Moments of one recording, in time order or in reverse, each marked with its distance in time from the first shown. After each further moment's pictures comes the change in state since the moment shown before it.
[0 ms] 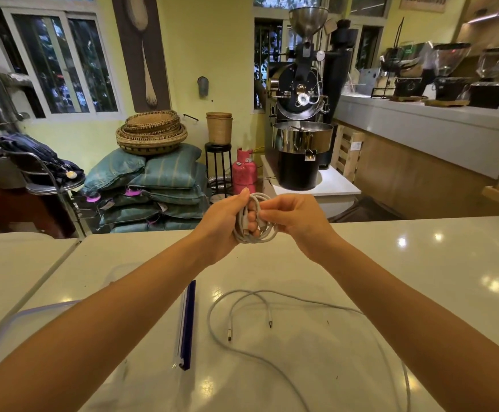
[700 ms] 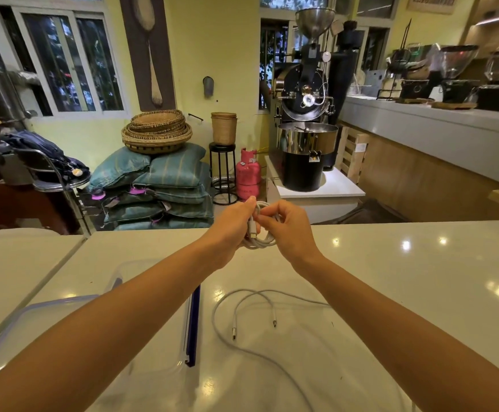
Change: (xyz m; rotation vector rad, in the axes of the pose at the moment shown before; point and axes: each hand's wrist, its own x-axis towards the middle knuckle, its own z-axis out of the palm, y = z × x) left_hand -0.002 -0.007 0.006 0.335 0.198 -0.005; right_hand 0.005 0.025 0.027 -0.201 0.221 -0.188
